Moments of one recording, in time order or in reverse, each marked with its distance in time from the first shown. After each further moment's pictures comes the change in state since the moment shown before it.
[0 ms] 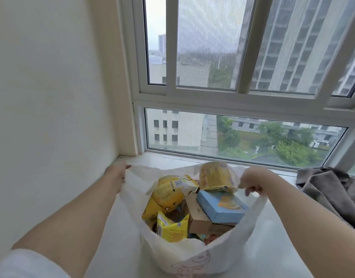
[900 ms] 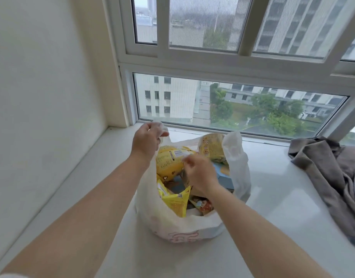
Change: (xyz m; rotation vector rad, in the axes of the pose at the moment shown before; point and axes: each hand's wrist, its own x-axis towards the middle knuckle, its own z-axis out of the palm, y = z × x) left_hand -0.041 -0.001 0.075 -0.214 -0.289 0.393; right_hand 0.014 -0.057 0.138 0.292 0.516 -0.747
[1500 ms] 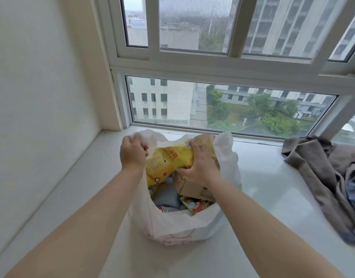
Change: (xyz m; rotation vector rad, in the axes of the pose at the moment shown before) left_hand -0.003 -0.026 0.013 0.036 0.315 -0.011; right_hand 0.015 0.026 -0.030 -0.031 -0.142 0.076
